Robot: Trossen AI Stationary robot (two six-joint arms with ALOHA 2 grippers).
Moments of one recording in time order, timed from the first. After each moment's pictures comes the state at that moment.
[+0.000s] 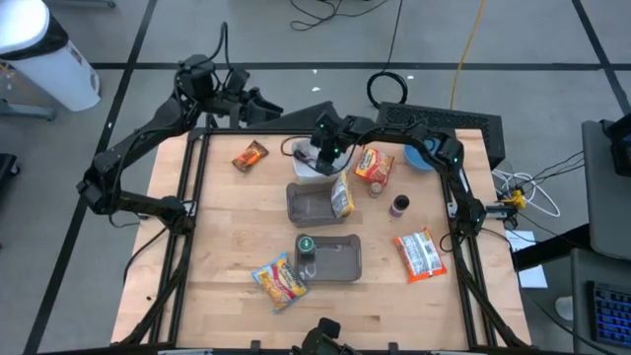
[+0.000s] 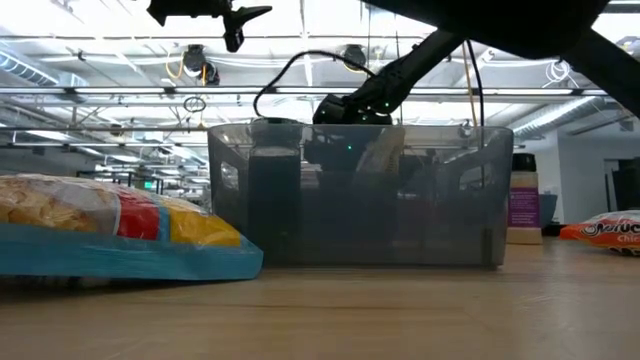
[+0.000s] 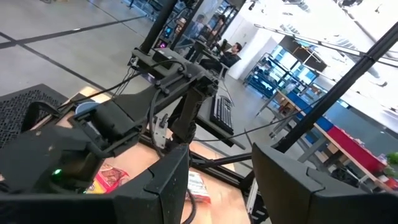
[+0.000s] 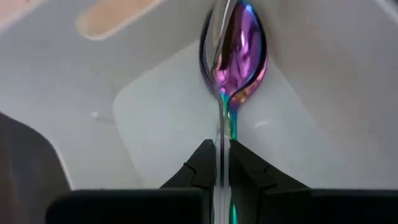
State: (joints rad) left arm 0.82 1.27 1.27 -0.09 0.98 -0.48; right arm -0.54 2.18 1.65 -0.49 -0.29 -0.14
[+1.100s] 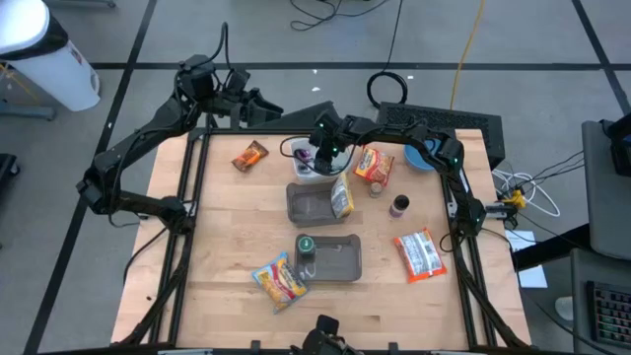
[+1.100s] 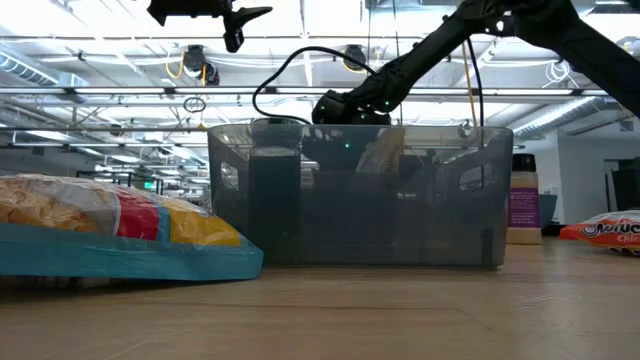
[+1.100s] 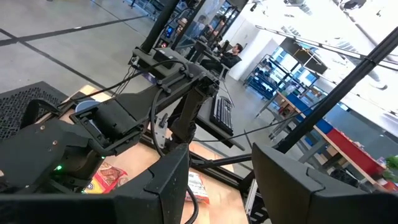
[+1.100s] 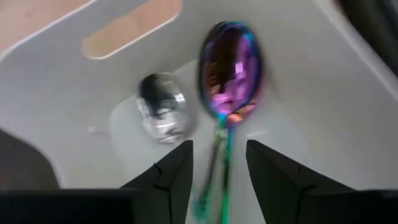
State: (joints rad) left arm 0.81 1.27 1.27 -0.09 0.97 -0.50; right arm -0.54 2.17 1.65 -0.44 -0.26 -0.16
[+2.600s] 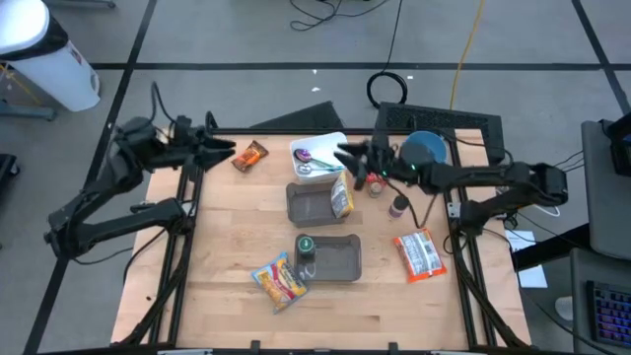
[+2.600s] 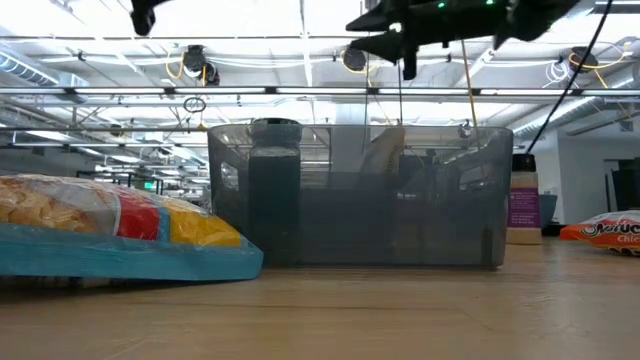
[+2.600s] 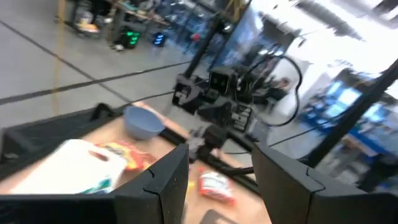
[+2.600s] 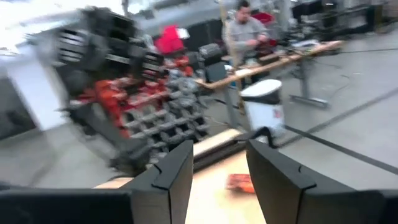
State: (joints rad) left arm 0.63 0.61 0.85 -0.24 0.51 -0.50; right arm -0.22 1.27 0.78 0.59 0.10 0.30
